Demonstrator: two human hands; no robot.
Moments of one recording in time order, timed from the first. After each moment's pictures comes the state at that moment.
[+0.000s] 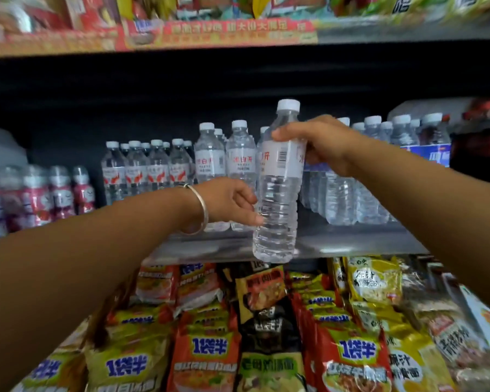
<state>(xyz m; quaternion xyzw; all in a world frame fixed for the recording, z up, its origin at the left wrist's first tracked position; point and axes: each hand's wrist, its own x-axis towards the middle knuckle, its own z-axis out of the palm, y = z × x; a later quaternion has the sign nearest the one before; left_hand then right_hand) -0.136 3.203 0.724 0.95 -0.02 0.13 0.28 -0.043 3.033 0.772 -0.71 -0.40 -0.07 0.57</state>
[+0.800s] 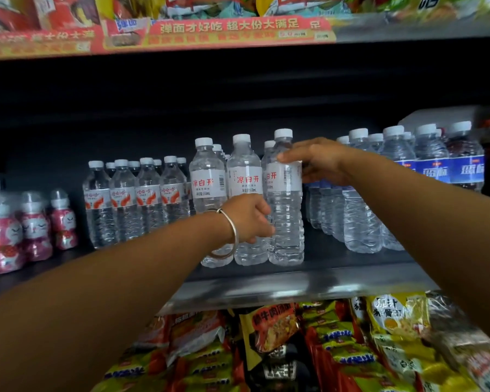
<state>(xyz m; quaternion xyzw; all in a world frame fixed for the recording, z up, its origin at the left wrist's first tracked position) -0.058 3.219 0.725 0.93 -0.01 0.19 0.30 0.048 3.075 0.789 -0.77 -0.37 -0.03 0.53</state>
